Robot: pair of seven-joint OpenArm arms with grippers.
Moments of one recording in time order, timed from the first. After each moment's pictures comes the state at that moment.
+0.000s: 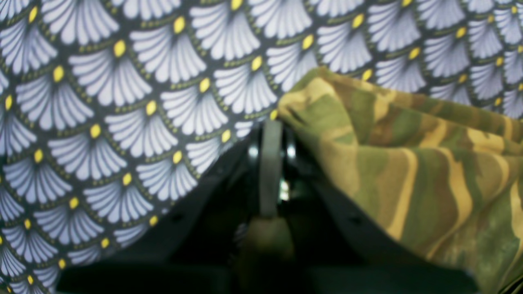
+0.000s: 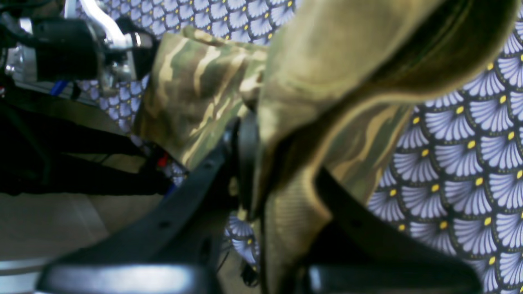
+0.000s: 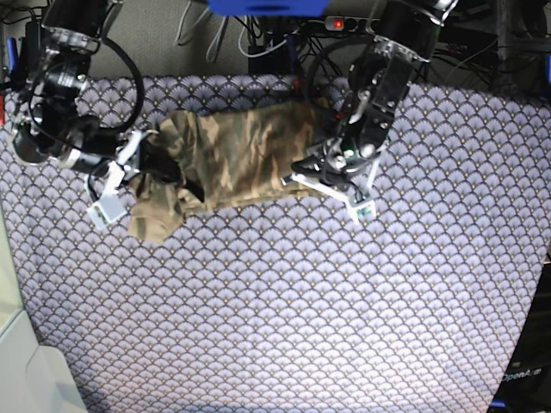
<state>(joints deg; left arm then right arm) -0.9 -4.6 22.3 91.8 -18.9 39.9 54.3 -5.3 7.9 23.6 105.9 58.0 39.7 -83.9</state>
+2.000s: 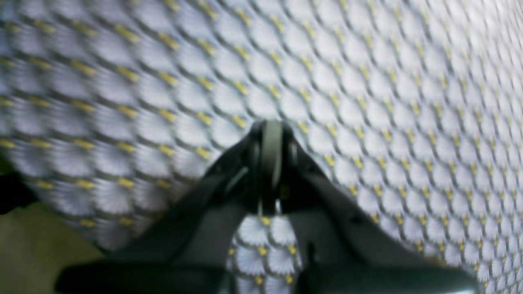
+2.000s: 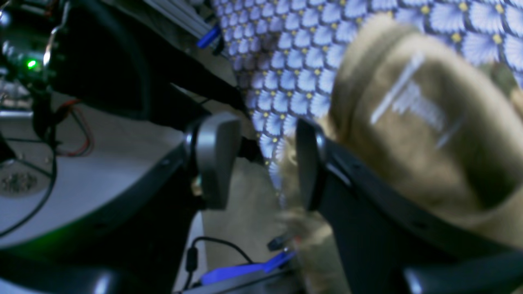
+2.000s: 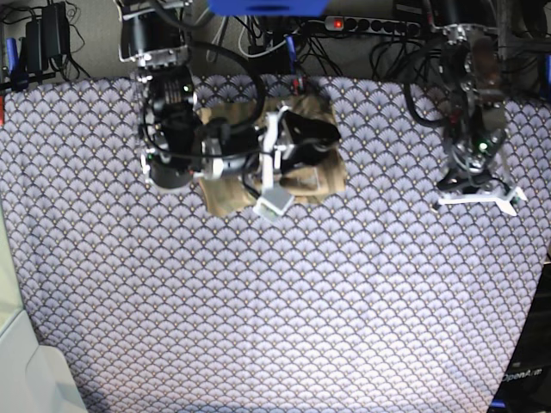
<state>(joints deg) 6.7 -11.6 -10.0 106.8 -19.1 39.9 54.5 1.7 -3.4 -6.6 93.9 58.2 39.7 -82.6</state>
